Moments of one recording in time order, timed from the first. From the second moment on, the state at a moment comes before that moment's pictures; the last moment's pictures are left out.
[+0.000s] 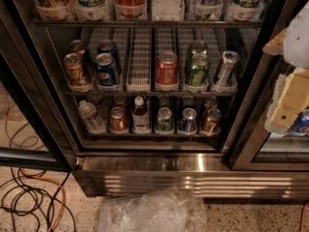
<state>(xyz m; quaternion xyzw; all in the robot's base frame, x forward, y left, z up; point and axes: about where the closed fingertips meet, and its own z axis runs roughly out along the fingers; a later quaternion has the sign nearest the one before) 0.438 -0.217 0.976 -0.60 0.78 -0.03 0.16</state>
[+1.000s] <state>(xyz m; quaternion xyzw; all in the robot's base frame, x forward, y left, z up) 0.405 -0.244 1.011 -0.58 0.78 -0.11 0.21</state>
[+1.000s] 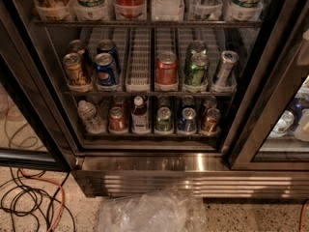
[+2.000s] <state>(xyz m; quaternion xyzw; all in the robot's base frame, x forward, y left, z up) 0.415 -0.228 1.017 -0.55 0.78 -0.08 0.29</state>
